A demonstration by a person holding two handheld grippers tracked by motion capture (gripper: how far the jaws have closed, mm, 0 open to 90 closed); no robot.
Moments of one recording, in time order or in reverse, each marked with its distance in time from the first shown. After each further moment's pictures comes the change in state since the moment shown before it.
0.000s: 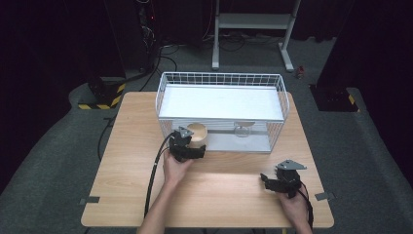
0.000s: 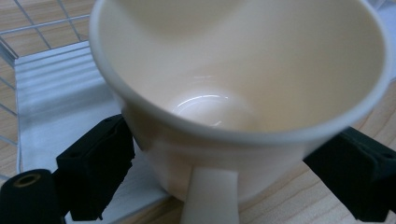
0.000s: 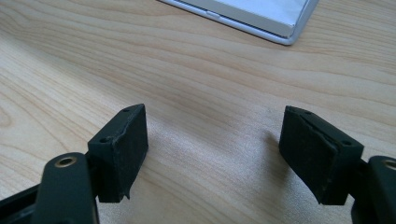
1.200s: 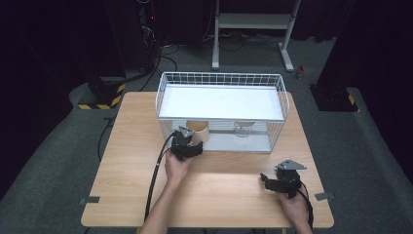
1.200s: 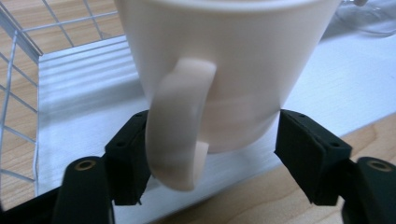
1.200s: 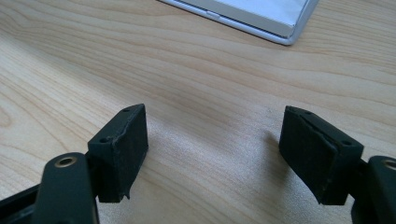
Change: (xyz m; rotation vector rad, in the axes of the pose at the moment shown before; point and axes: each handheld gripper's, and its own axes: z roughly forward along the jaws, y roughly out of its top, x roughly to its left) left arm 0.000 0.000 0.013 -0.001 0.089 -0.023; right arm 0.000 0.000 0.000 0.001 0.000 0.001
